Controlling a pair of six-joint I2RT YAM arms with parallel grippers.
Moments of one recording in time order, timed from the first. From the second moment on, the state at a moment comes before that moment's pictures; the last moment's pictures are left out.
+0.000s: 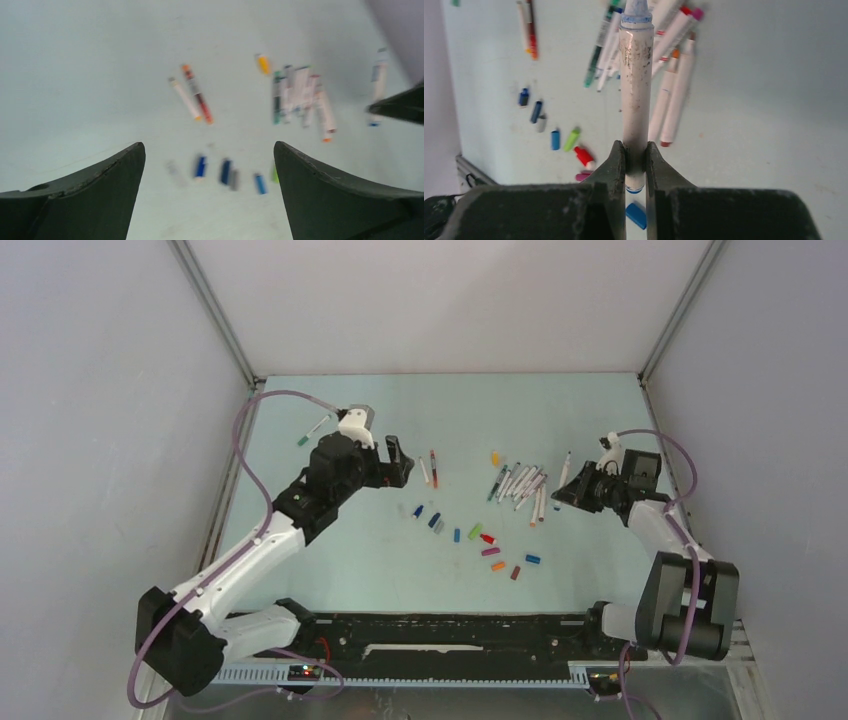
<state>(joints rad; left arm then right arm) -0.56 1.10 0.86 -0.08 -0.03 -0.41 -0.19 1.26 0.67 -0.22 -0.69 0.26</state>
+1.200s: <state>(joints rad) -0.02 1.69 1.35 -0.40 -0.07 -0.40 -0.24 1.59 0.86 -0.45 -0.68 0.14</state>
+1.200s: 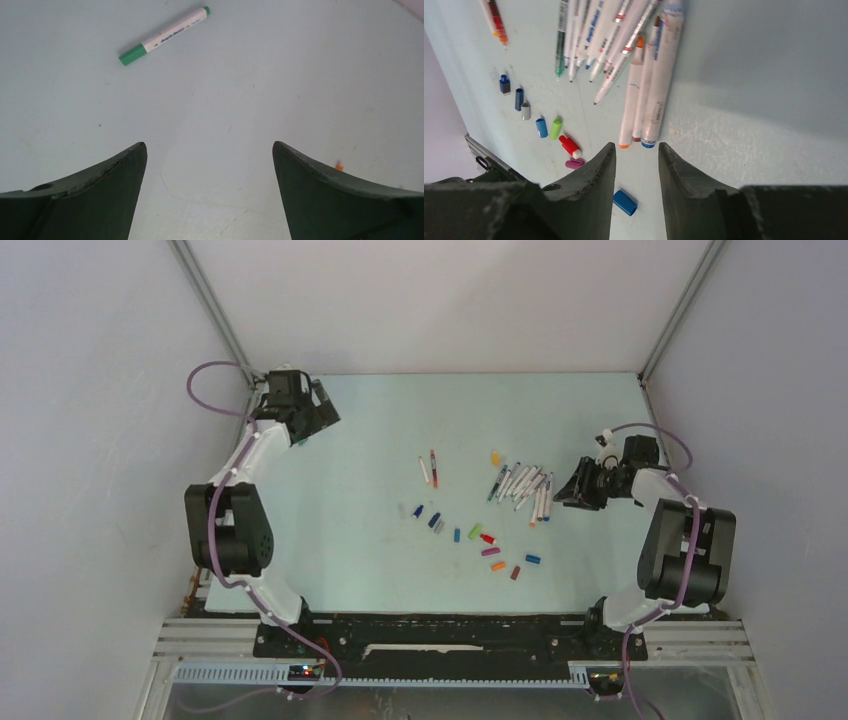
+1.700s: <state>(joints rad) 0.03 2.07 1.84 -0.67 -0.05 -0.38 -0.24 1.49 0.90 -0.48 -0.74 0.09</state>
